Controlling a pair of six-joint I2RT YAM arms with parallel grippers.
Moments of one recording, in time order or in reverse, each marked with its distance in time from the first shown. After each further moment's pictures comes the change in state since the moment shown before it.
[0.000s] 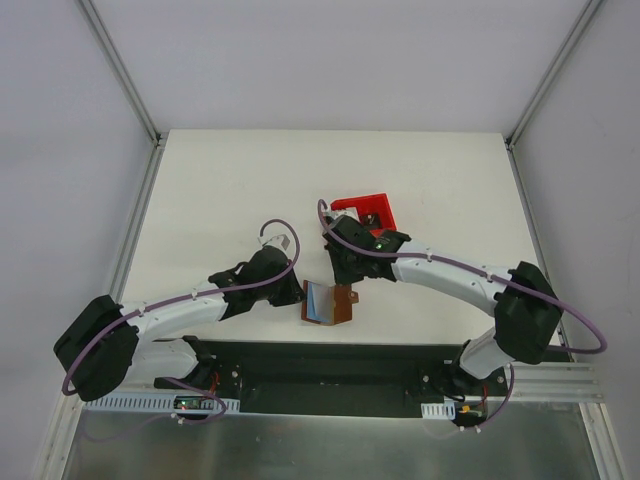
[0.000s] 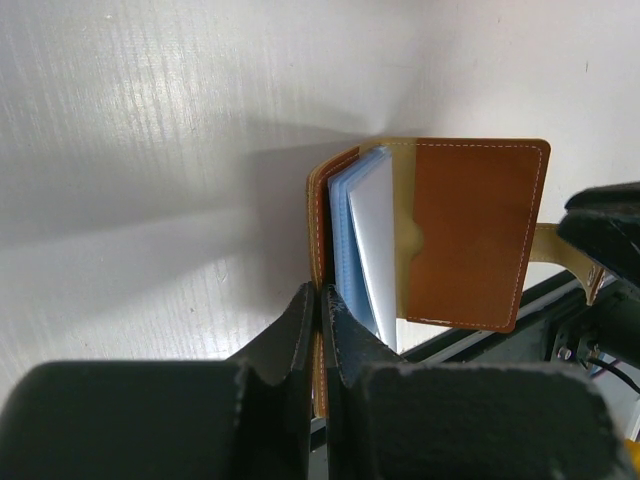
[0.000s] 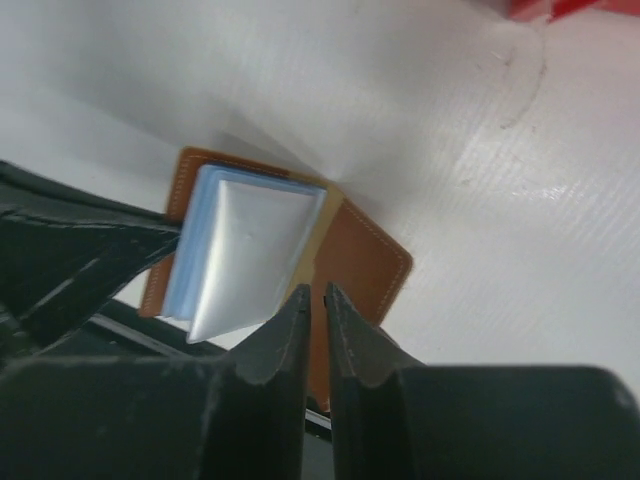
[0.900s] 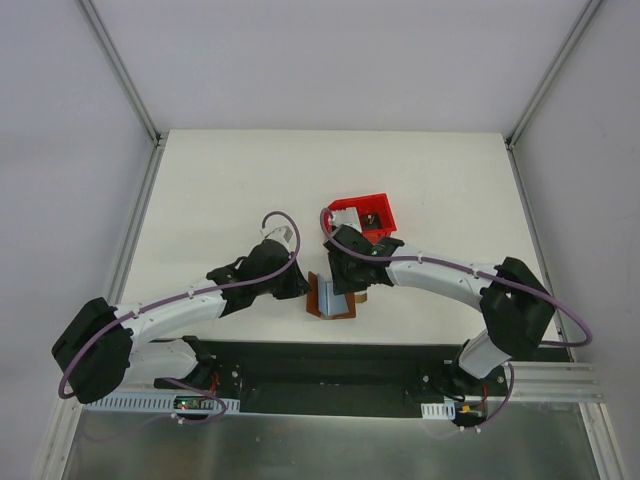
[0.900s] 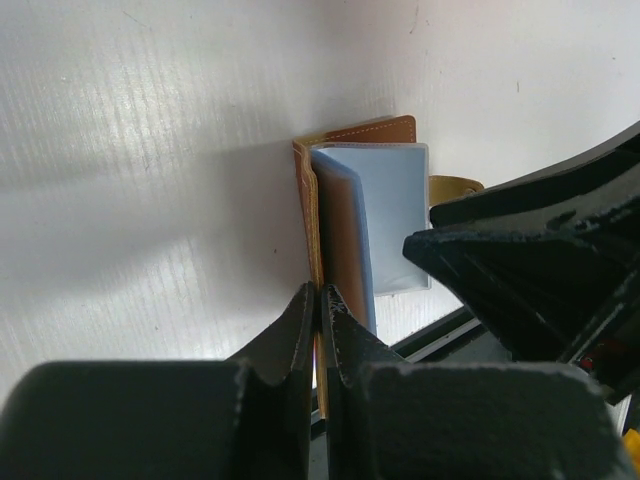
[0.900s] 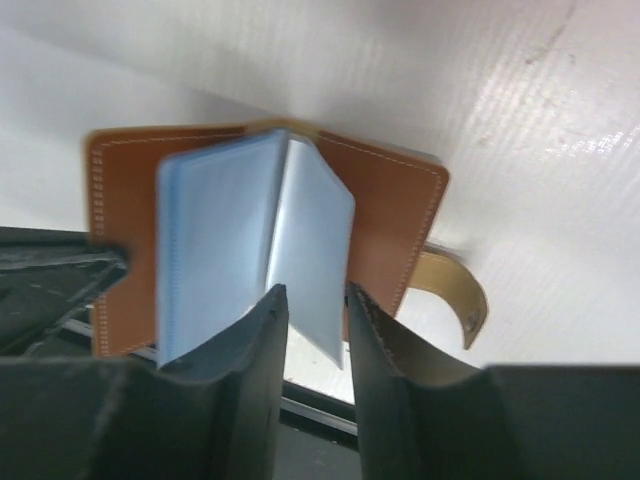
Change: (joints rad) left arm 0.000 -0.017 0.056 -0.001 0.004 0.019; right arm -0.010 0.020 -0.086 0.088 -0.081 0.110
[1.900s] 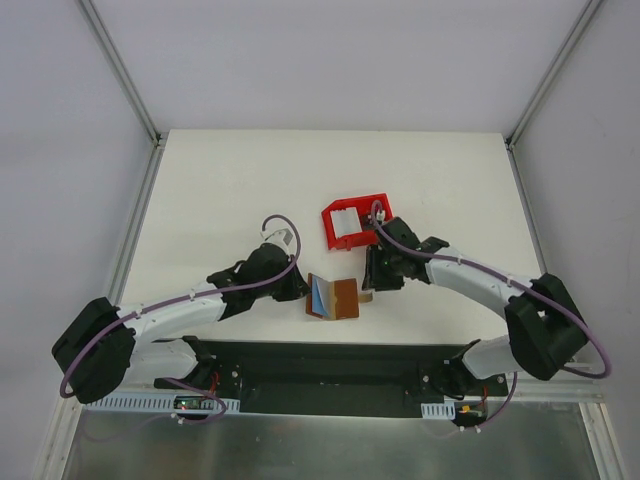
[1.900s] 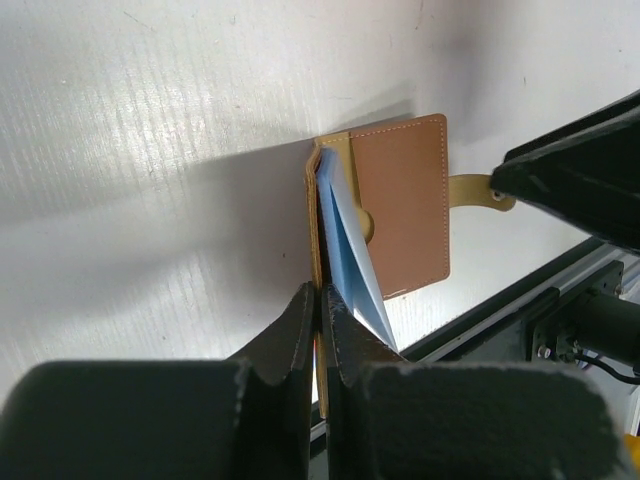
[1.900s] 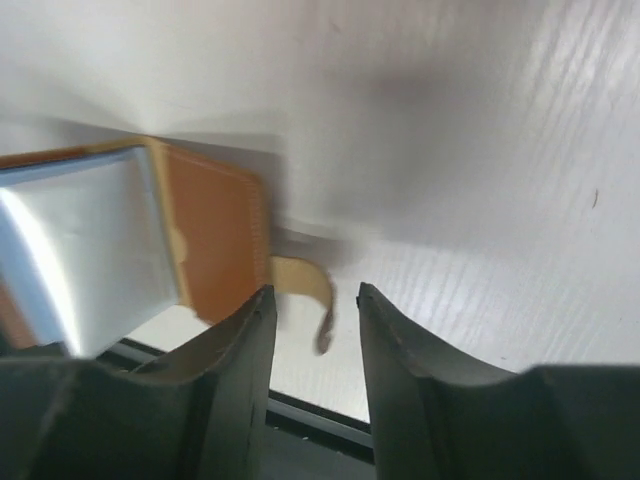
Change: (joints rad) left arm 0.000 0.000 -0.056 0.080 0.000 0.022; right arm -0.289 -0.135 -0.256 0.070 -0.170 -0.050
